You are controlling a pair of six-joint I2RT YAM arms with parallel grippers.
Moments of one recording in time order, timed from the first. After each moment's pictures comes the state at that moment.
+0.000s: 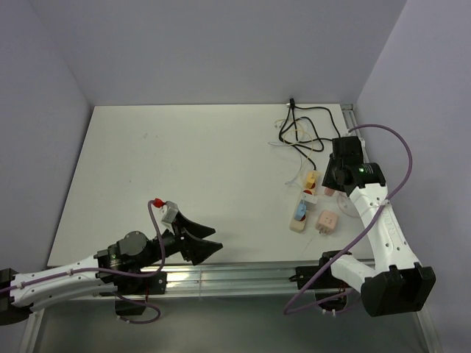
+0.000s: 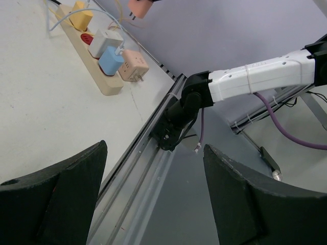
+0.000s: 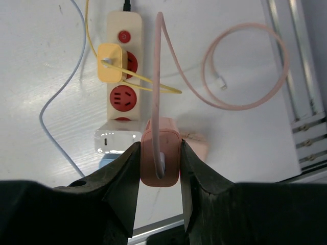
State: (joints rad) left arm -1.26 0.34 0.21 0.20 -0.10 -0.68; right arm 0.06 1.04 1.03 -0.94 0.28 0.28
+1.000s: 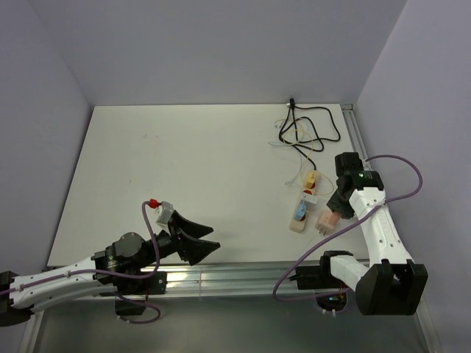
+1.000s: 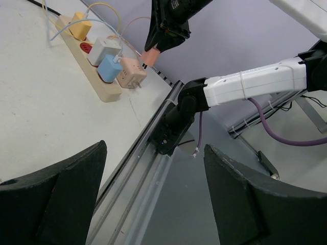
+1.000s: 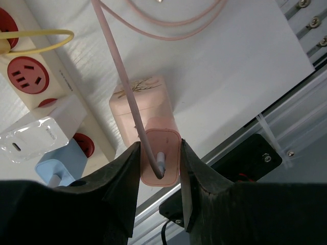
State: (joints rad) left arm -1.26 0.29 0.20 0.19 -0.11 -0.67; right arm -0.05 1.05 0.89 -1.16 0.34 0.67
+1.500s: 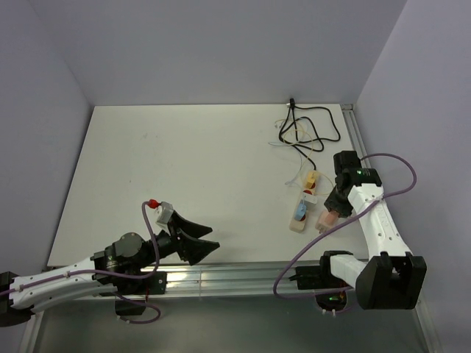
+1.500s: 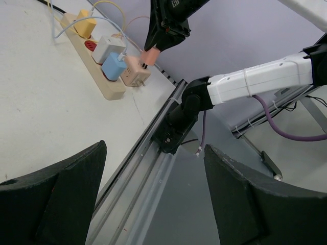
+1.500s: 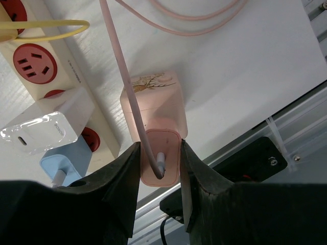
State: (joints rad) left arm -1.26 0.28 0.20 0.17 -0.12 -0.67; right arm -0.05 1.09 0.89 -1.13 0.27 0.62
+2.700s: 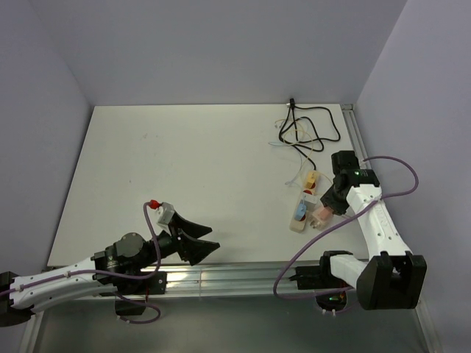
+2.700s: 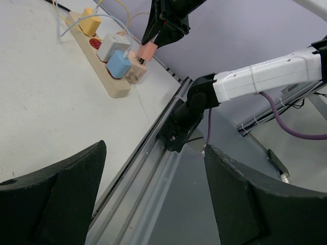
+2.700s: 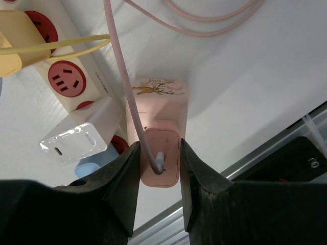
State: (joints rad) left arm -1.26 0.28 0.19 0.15 -0.13 -0.65; right arm -0.03 1.10 0.87 -1.06 0.24 0.77
